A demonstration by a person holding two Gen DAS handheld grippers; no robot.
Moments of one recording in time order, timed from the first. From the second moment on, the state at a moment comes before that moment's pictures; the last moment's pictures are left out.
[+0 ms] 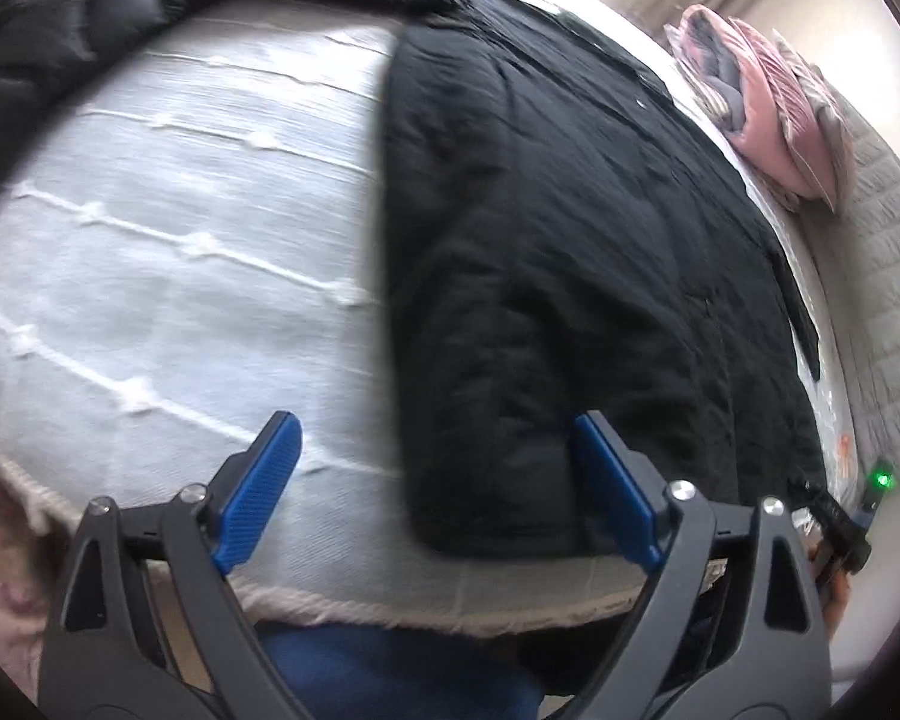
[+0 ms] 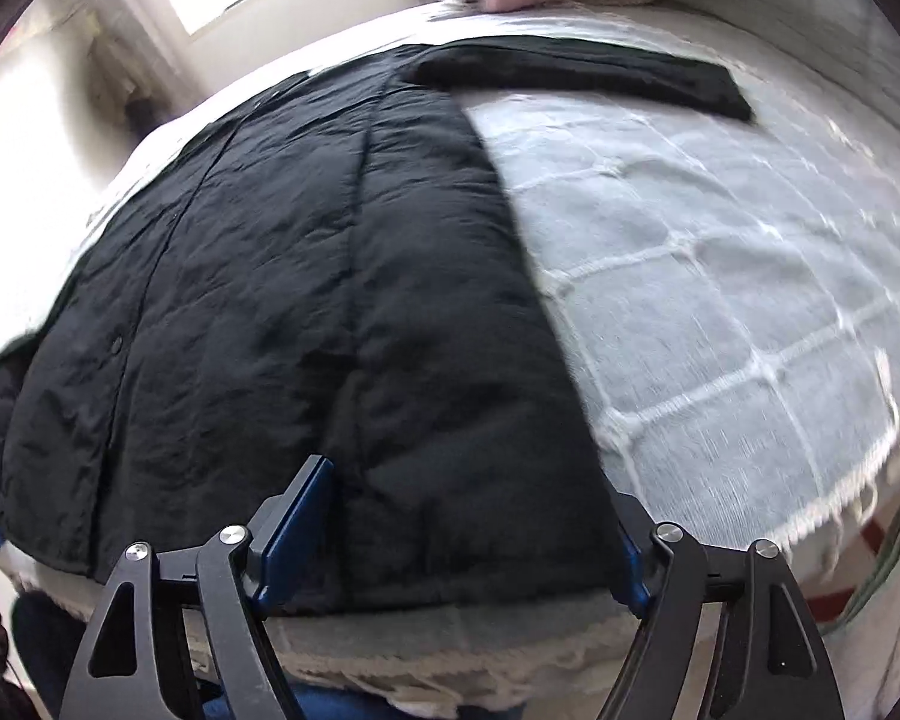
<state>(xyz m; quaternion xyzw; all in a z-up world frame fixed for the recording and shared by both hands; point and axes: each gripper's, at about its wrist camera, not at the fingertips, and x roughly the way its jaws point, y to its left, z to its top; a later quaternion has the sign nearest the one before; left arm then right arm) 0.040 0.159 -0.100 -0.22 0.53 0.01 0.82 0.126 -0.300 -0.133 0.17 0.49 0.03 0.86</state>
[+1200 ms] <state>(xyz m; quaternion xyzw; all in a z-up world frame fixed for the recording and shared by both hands) 0.003 0.190 -0.027 -0.21 0.45 0.08 0.86 0.082 -0.341 -0.059 0.17 0.40 -0.11 0.89</state>
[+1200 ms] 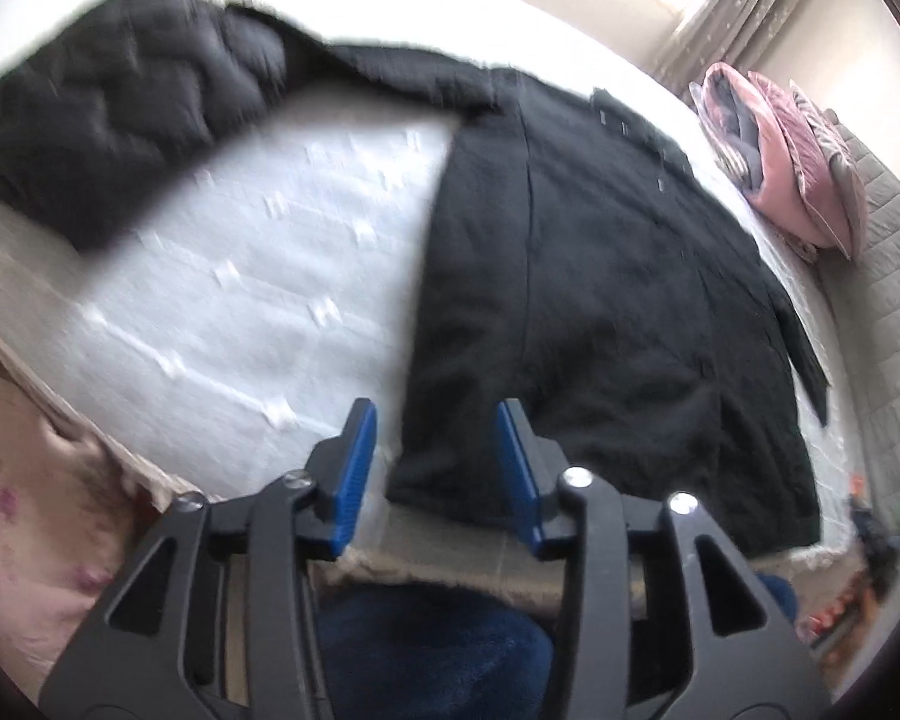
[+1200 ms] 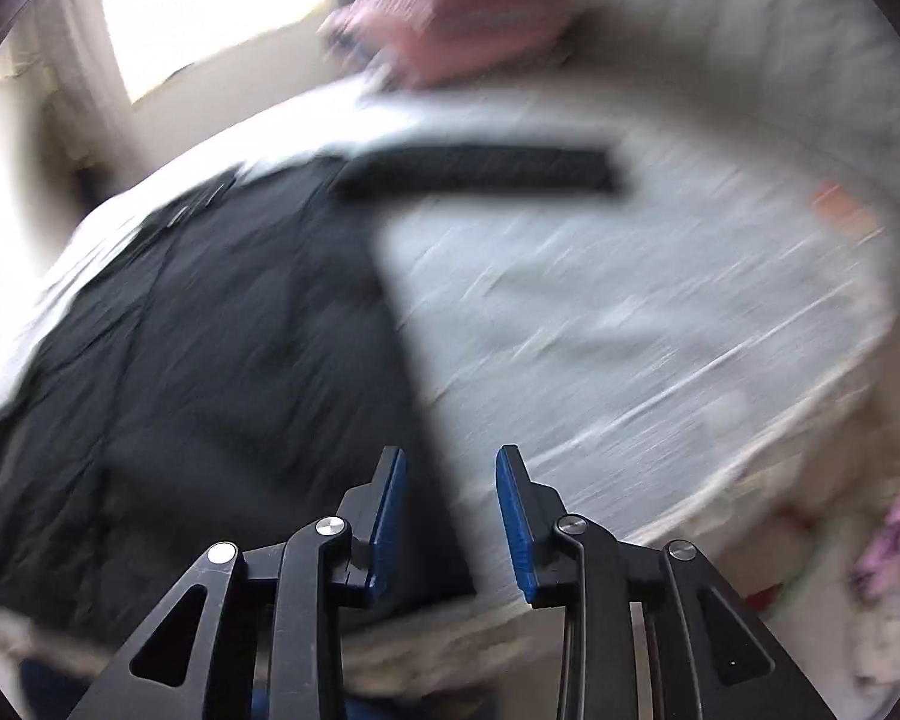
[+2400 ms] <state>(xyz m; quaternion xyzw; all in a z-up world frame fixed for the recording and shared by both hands) 0.265 0.030 -0.058 -0.09 0.45 0.06 0.89 0.284 -0.529 -0.145 0.46 0.38 -0.09 0.80</state>
